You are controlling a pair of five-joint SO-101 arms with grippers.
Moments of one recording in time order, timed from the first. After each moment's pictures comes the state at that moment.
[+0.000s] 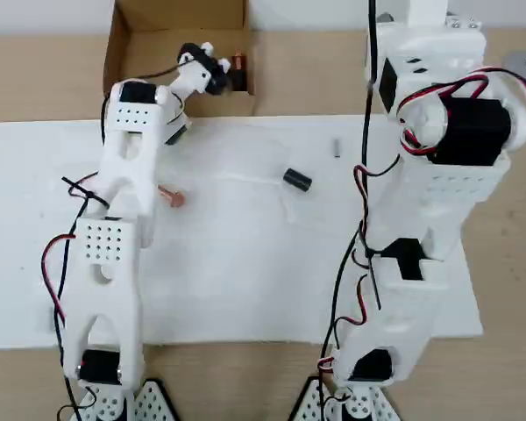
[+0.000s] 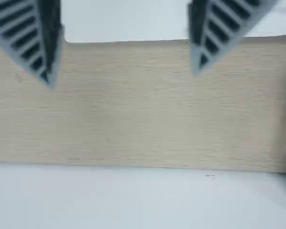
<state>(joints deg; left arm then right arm) 1.4 58.3 -65.4 80.7 -48.3 -1.9 23.7 -91.2 101.7 -2.1</state>
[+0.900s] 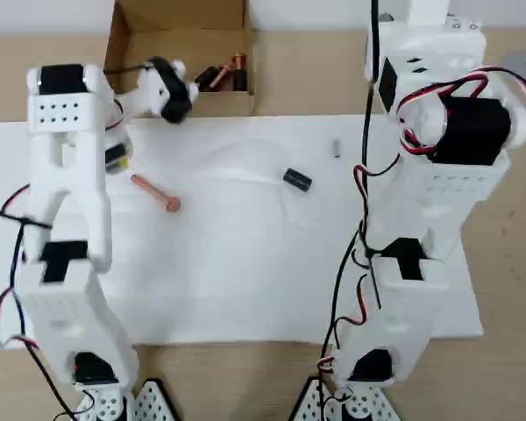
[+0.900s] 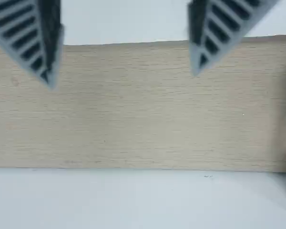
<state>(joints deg) -7.4 18.9 -29.0 100.2 -80.0 -1.9 23.7 -91.1 101.7 -3.1</state>
